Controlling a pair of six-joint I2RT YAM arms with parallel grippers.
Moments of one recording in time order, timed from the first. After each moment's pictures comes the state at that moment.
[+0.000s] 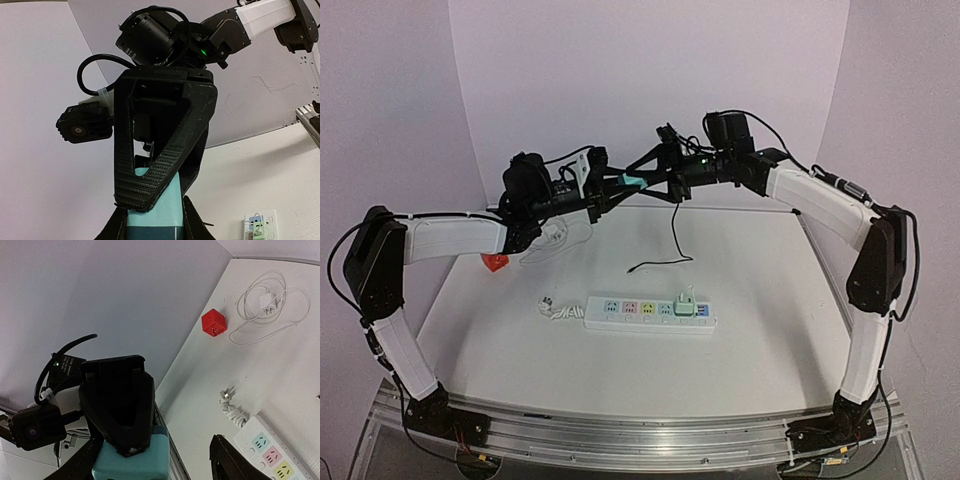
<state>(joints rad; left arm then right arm) -0.63 1.73 1.23 0.71 0.68 0.35 0.60 1.97 1.94 -0.35 -0.83 0.74</state>
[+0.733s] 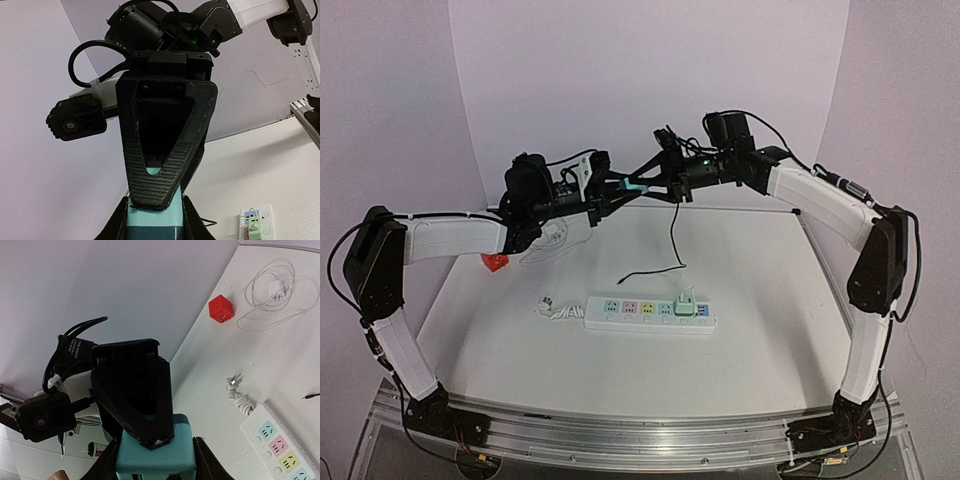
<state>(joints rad) -0.63 1.73 1.23 0.67 0.71 0.38 0.61 1.97 1.95 -0.41 -0.90 0.71</state>
